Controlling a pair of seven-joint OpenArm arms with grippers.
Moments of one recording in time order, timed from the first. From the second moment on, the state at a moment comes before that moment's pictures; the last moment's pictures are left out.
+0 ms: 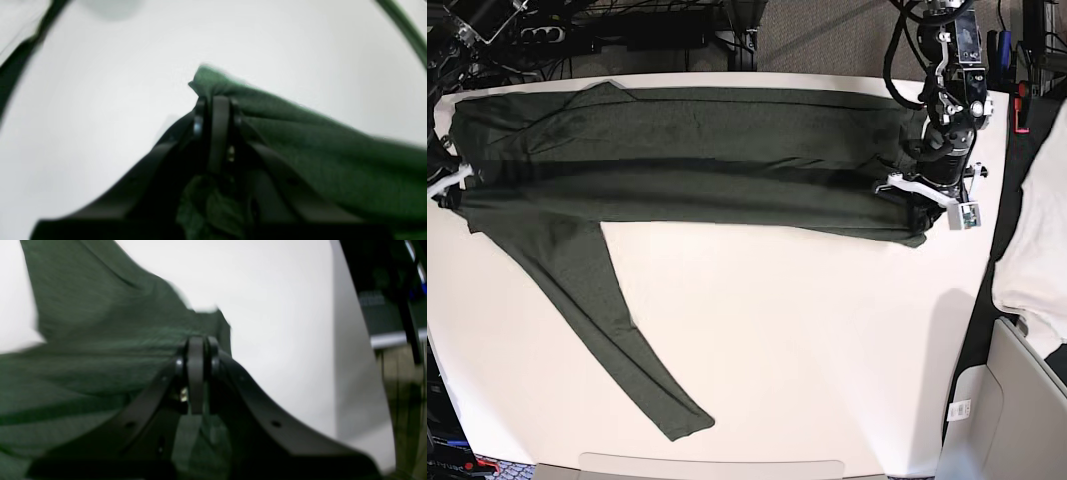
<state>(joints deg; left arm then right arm) 14.5 -11.5 -11.3 104.3 -24.0 -1.3 29.9 -4.9 19.3 46.3 100.6 25.5 30.4 -62.4</state>
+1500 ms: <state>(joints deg) 19.9 -11.2 -12.1 104.0 -24.0 -1.6 40.4 -10.3 19.1 44.7 102.8 18.6 29.9 -62.0</state>
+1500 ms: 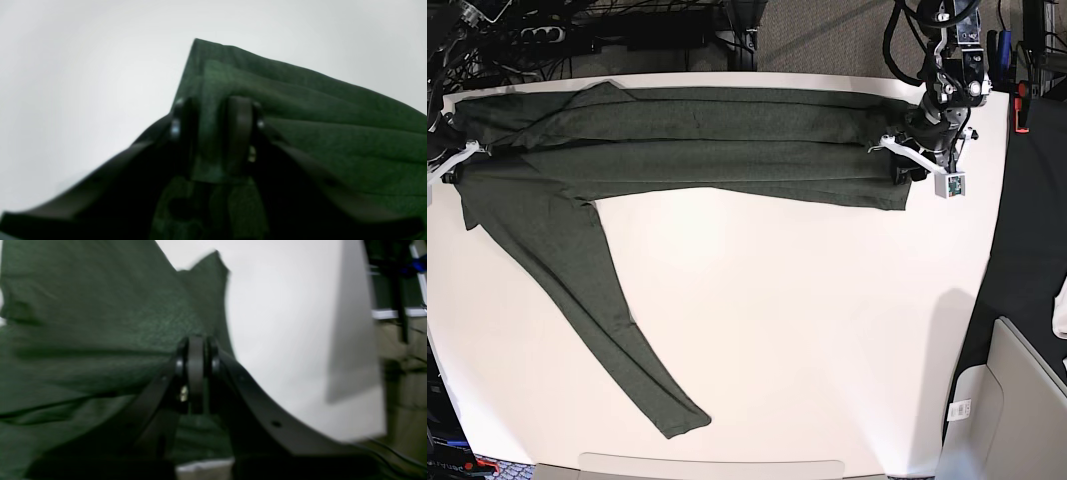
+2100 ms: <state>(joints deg) 17.9 -11.2 -12.3 105.4 -23.8 -1.5 40.3 0.9 15.7 45.1 105.3 14.7 29.6 -61.2</state>
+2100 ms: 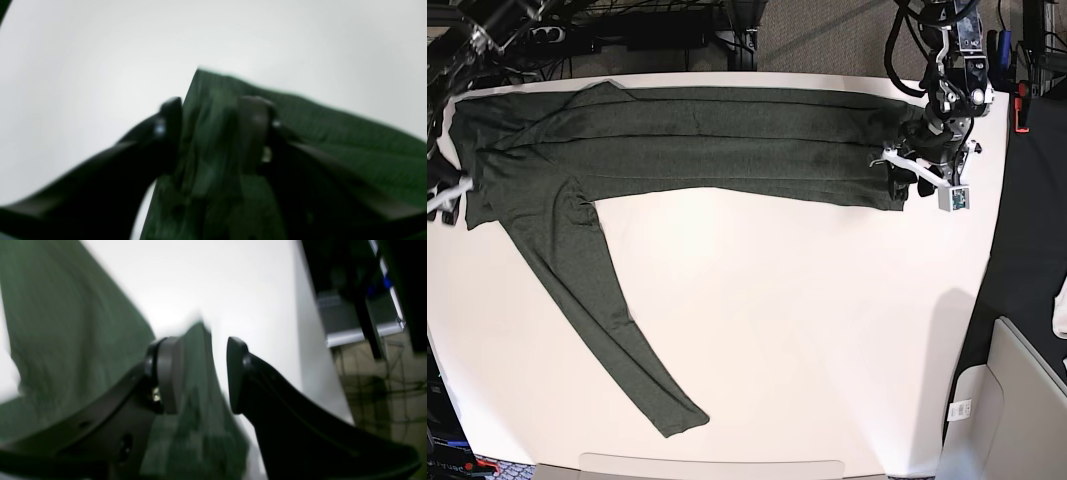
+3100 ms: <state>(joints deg) 14.0 -11.2 -13.9 105.5 -23.7 -1.5 40.2 35.3 9.8 21.1 50.0 -14.4 26.6 -34.9</state>
